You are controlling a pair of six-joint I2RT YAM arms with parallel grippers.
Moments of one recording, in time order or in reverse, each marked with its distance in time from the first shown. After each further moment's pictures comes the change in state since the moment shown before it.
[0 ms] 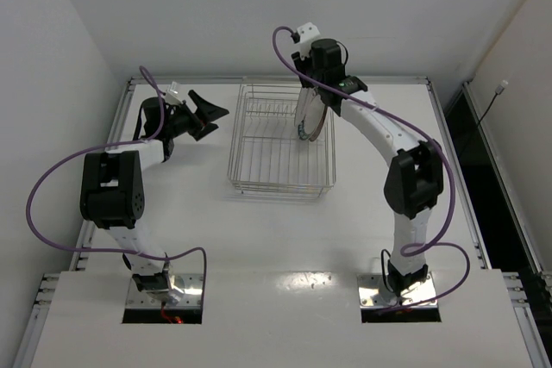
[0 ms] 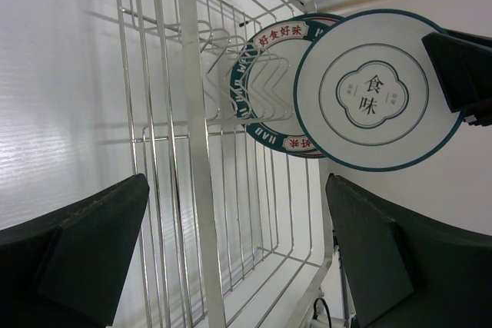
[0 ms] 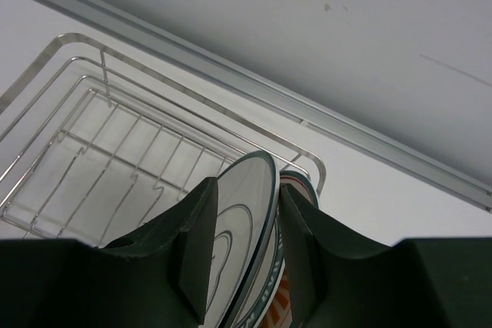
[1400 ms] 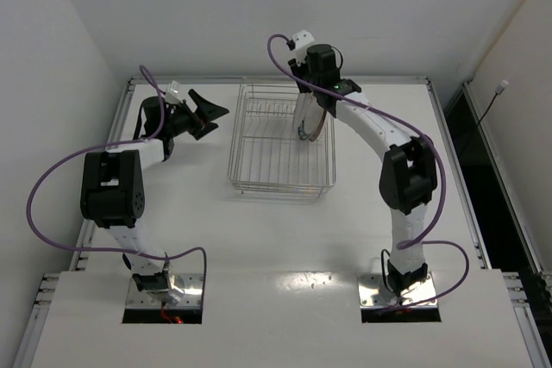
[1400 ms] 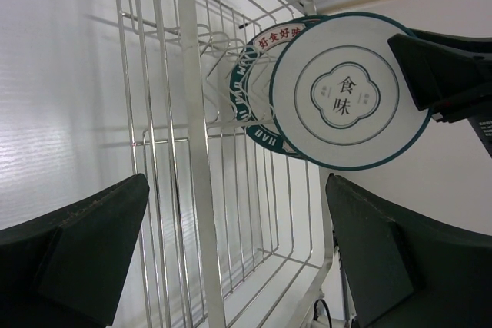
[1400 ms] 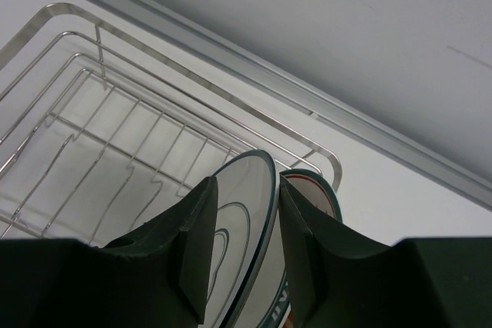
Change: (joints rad) left arm 0.000 0.007 0.010 0.000 0.000 0.000; right arm -0.003 0.050 -0.002 0.014 -0.011 -0.029
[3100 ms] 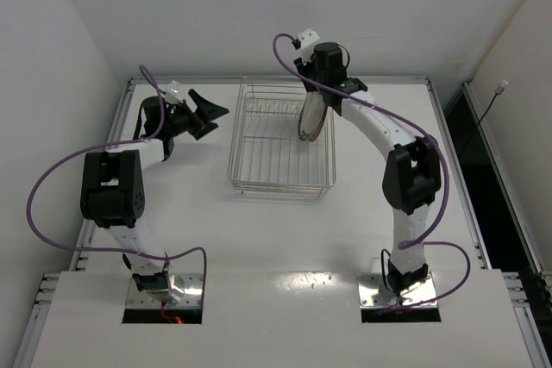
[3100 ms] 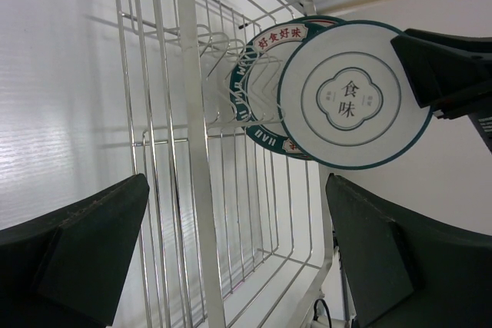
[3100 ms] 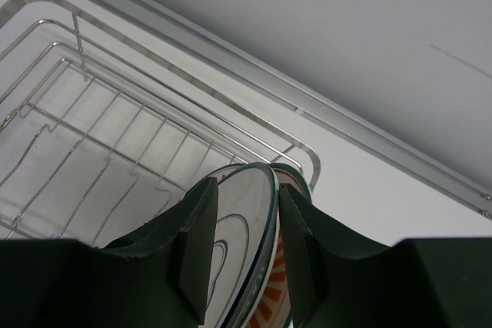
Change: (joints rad) left arm 0.000 0.000 0.002 -0.001 0.000 0.000; right arm -0.028 -0.020 -0.013 -0.008 -0.028 -0.039
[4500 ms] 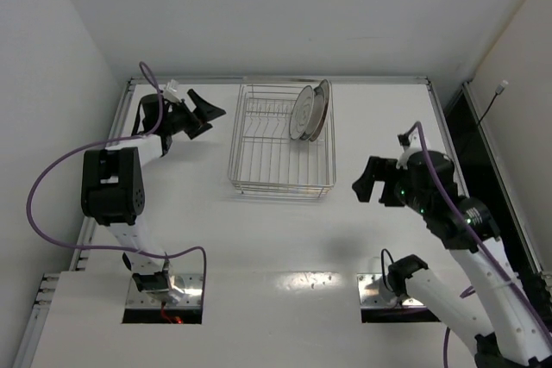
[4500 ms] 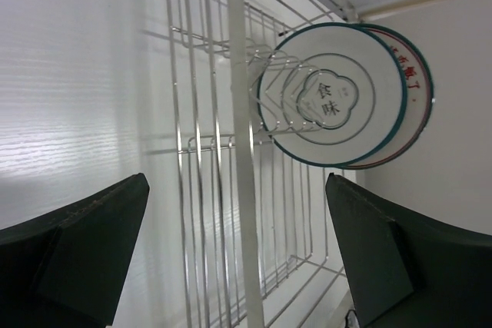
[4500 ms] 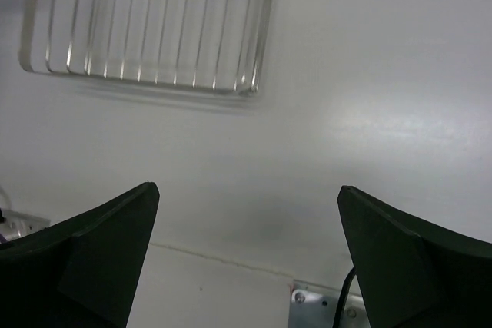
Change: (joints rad) left arm 0.019 0.026 0.057 -0.109 -0.039 0.111; right arm -0.013 -1.278 -0.773 -0.723 -0.106 0.679
